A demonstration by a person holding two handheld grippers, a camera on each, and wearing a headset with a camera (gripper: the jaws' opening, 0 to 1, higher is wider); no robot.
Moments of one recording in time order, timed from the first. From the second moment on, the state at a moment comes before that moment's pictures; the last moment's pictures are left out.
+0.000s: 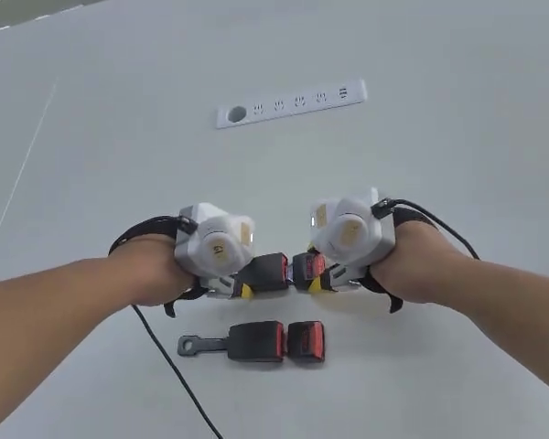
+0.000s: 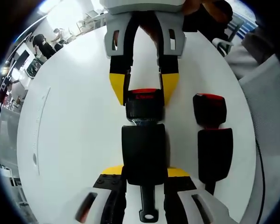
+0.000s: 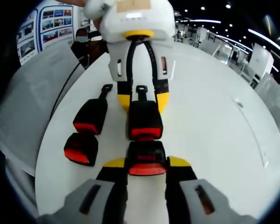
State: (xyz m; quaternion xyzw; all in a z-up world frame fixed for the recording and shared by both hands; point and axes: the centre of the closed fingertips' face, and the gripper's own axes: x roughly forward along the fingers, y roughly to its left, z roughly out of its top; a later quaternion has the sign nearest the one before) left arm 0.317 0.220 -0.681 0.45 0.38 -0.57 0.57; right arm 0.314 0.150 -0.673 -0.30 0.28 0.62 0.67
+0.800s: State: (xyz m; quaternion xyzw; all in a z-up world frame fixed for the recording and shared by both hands) left arm 0.317 0.220 -0.682 0.44 0.39 -0.57 0.57; right arm 0.320 0.094 -0.675 -0.32 0.30 0.61 0.66
